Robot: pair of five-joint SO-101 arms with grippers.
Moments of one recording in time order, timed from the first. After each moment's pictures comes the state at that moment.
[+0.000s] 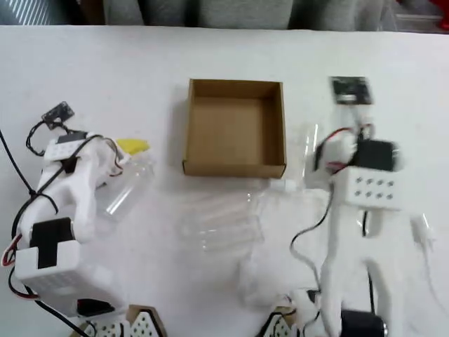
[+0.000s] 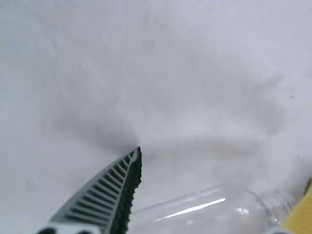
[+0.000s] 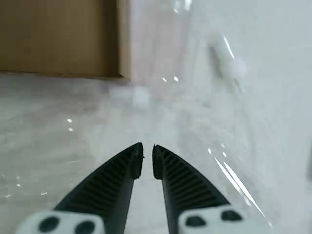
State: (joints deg) left arm -17.6 10.2 27.3 52.0 32.4; right arm -4.4 -29.1 22.3 82.9 6.7
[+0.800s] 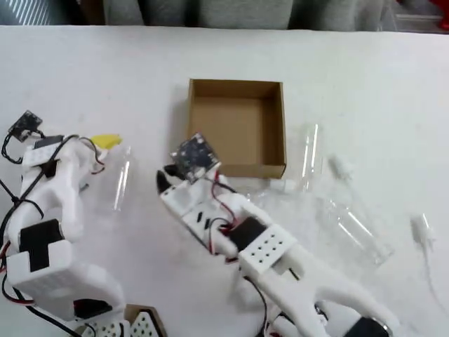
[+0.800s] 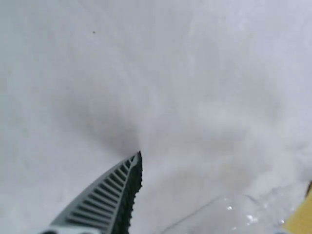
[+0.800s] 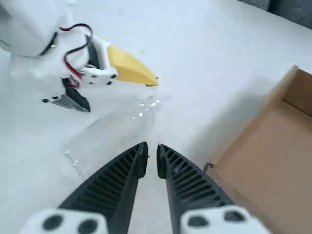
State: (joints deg) left arm -24.7 10.2 26.7 51.1 39.6; right arm -48.7 -31.8 60.1 7.1 1.0
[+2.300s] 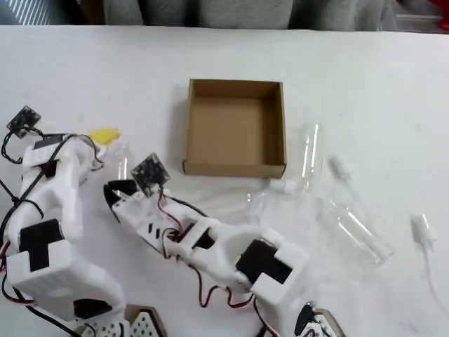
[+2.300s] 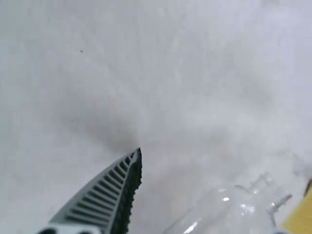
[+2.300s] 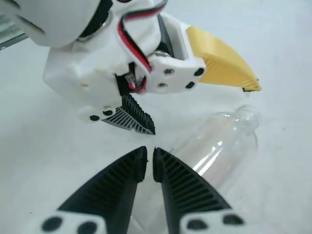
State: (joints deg) left arm -24.7 10.2 26.7 47.1 38.4; right arm -58.2 21.1 42.6 -34.0 -10.6
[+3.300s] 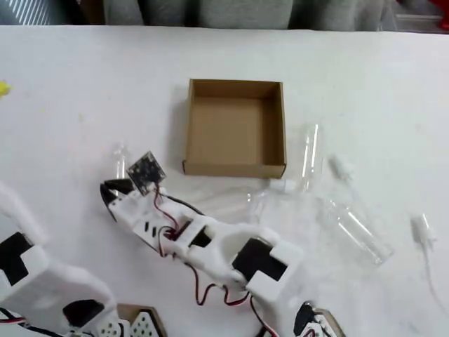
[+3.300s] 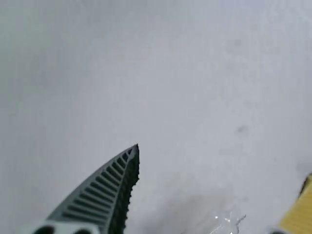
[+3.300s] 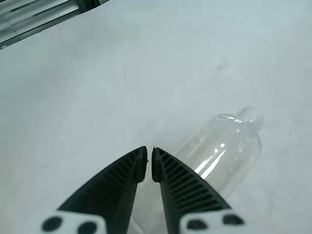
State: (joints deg) left arm -45.7 10.2 -24.0 84.7 26.1; right arm -58.2 23.2 39.6 -33.2 -10.6
